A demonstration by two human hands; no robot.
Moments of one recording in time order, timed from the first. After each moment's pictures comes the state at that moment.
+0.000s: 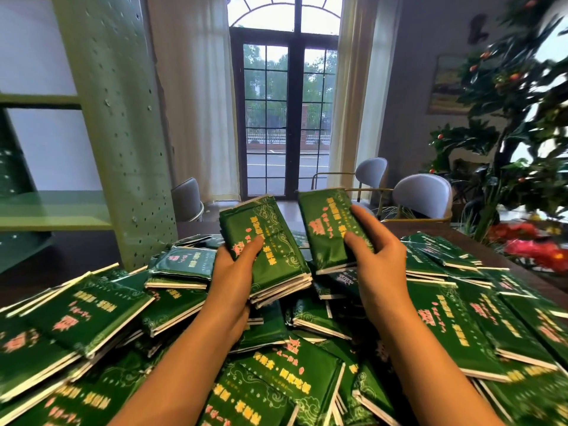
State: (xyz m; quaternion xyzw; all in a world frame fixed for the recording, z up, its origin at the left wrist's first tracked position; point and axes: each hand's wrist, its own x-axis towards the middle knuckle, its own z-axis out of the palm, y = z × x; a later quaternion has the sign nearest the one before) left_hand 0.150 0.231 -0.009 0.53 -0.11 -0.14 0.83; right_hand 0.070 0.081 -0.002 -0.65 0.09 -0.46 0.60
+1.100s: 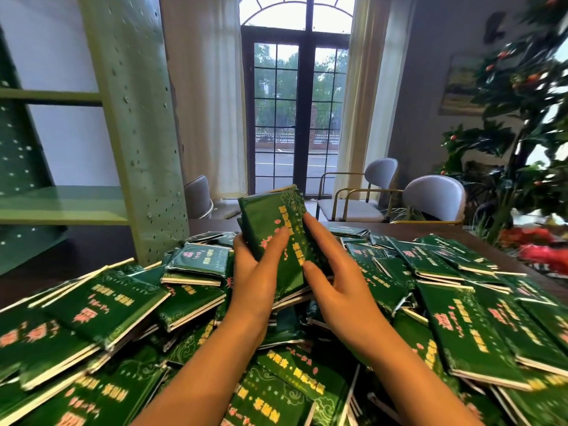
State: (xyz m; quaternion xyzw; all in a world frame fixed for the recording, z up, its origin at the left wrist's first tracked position) left_hand 0.134 0.226 -0.007 0.51 -0.17 -0.08 0.84; right_hand 0.070 0.132 -0.015 -0.81 -0.08 -0.33 0.47
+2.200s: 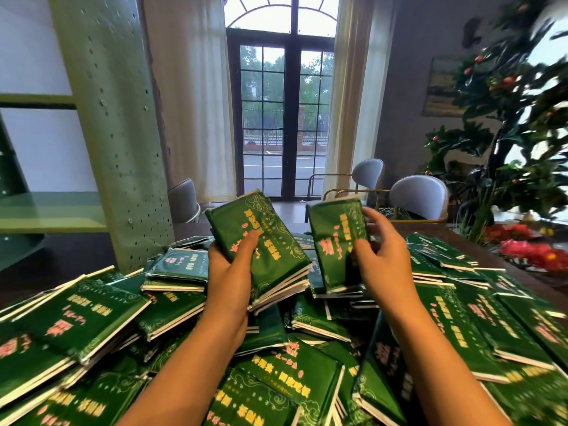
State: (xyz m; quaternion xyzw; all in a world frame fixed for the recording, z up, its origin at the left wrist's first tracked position) left_hand 0.145 0.230 -0.007 0.51 -0.11 -0.09 0.85; right_hand 0.067 0.067 0.000 -0.77 0.15 -0.45 0.42
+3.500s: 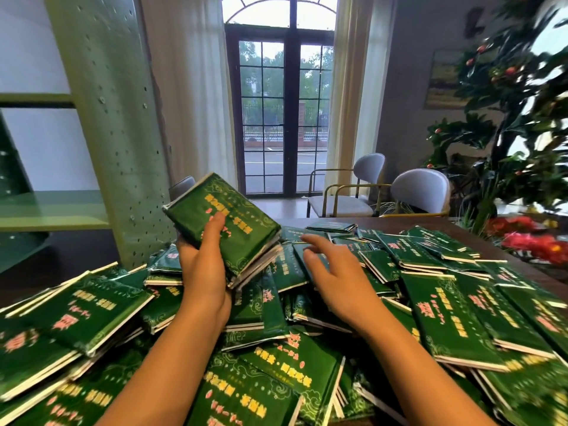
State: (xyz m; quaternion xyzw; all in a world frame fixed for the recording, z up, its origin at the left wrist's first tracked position) left_hand 0.161 0.242 0.003 0.44 -0.05 -0.03 0.90; right_hand 0.076 0.100 -0.020 -0.90 0.09 -0.28 0.32
